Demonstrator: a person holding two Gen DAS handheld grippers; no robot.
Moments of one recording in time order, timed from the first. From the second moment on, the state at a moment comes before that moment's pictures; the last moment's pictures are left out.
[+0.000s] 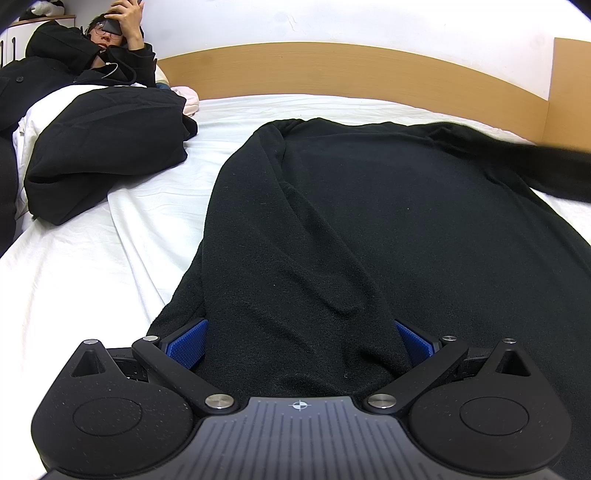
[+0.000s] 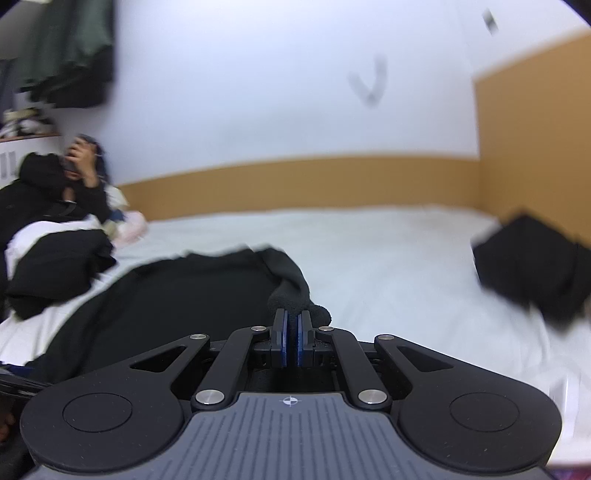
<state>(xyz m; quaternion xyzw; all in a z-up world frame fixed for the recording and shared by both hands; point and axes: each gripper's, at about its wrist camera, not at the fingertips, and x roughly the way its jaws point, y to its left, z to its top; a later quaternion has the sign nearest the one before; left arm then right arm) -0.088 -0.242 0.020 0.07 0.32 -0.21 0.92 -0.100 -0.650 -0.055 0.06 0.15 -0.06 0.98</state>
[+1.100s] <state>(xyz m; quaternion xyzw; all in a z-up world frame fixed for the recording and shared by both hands) -0.089 -0.244 0.020 0.07 0.32 -0.20 0.92 -0.141 -0.668 -0.111 0.03 0.32 0.05 0.95</state>
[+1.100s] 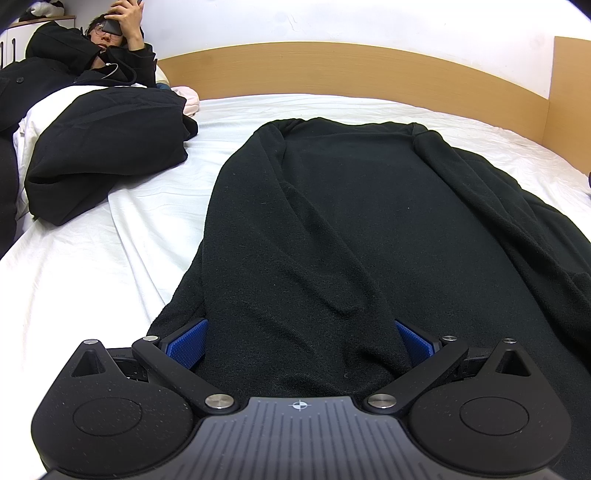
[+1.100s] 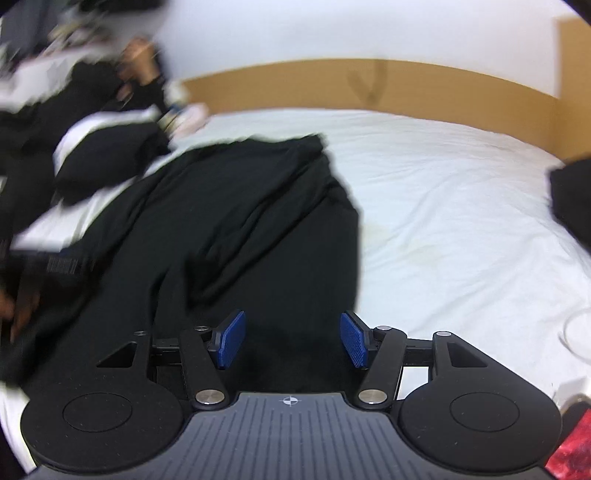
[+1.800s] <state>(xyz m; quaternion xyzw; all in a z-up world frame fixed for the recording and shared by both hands) -0.090 -0.242 0.021 0.07 0.32 -0.20 0.92 -0.189 -0.685 -0.106 0.02 0.29 -0.03 0.96</state>
